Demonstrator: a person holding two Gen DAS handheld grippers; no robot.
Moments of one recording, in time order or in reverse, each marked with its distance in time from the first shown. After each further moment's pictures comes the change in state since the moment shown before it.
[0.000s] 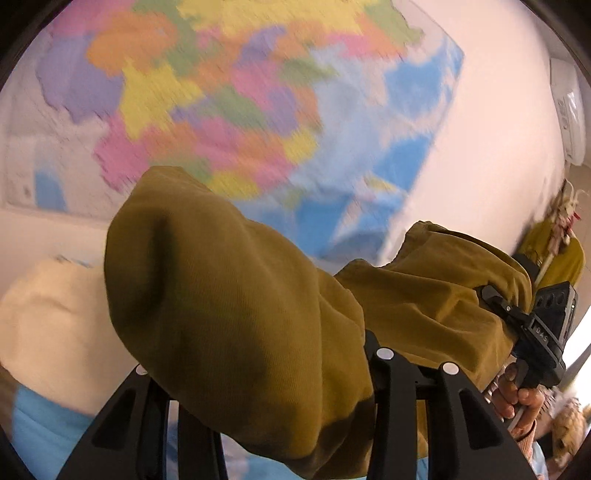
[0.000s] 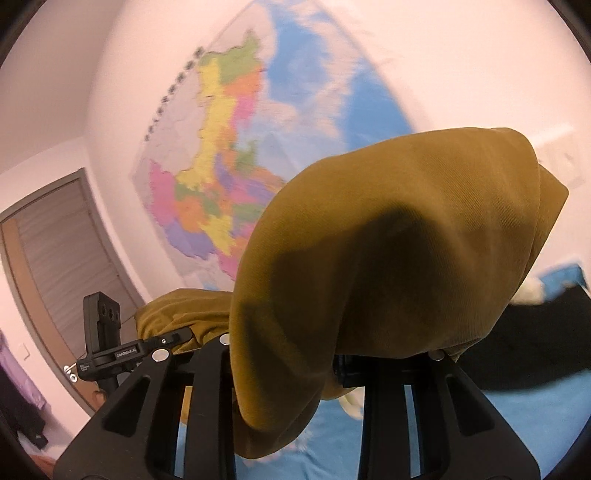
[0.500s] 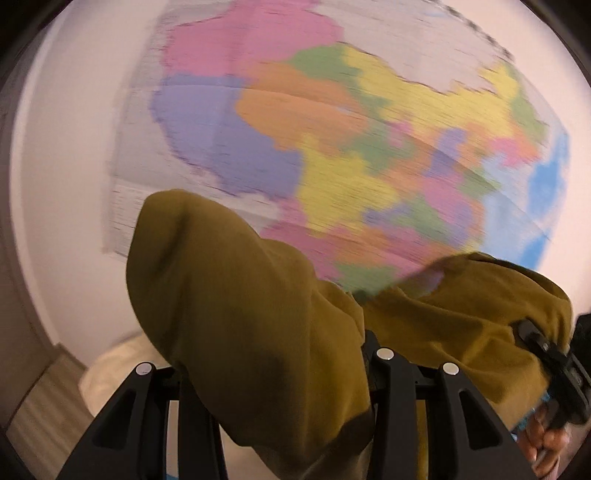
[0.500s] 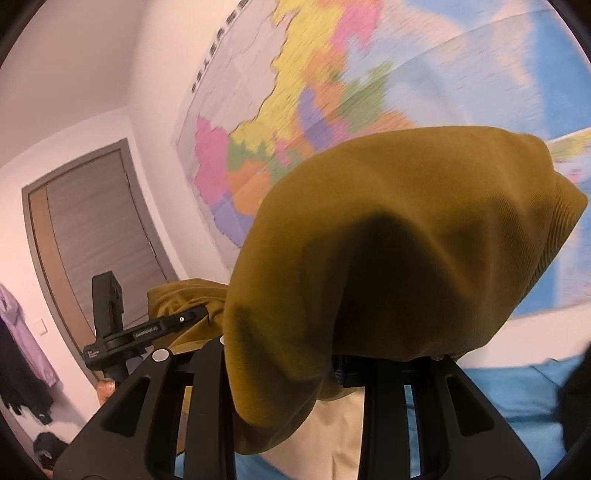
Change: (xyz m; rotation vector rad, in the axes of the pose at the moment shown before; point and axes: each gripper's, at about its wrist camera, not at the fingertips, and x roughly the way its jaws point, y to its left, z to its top) left arm -0.043 0.167 0.079 -0.096 -0.191 0.358; right arm 0.207 0.103 -0.004 -0.087 0.063 0.209
